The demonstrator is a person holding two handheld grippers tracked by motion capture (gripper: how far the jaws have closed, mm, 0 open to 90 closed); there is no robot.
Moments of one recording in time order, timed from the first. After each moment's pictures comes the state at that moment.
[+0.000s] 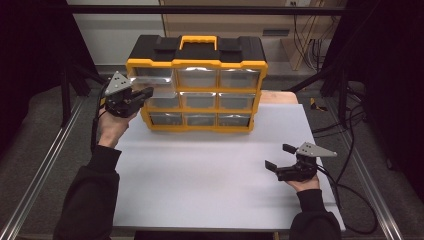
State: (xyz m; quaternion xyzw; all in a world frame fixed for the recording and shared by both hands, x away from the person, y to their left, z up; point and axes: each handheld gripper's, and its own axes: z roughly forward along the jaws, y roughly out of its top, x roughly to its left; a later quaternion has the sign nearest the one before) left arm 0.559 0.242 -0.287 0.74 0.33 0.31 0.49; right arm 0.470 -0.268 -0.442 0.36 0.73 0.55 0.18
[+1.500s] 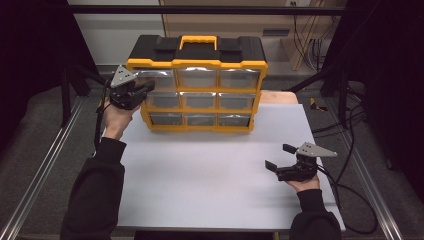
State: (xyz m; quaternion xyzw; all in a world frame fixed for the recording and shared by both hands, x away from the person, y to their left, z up) left arm 0.584 0.239 -0.288 0.73 0.34 0.32 0.49; right arm 0.470 -0.268 -0.442 0.36 0.73 0.55 0.19
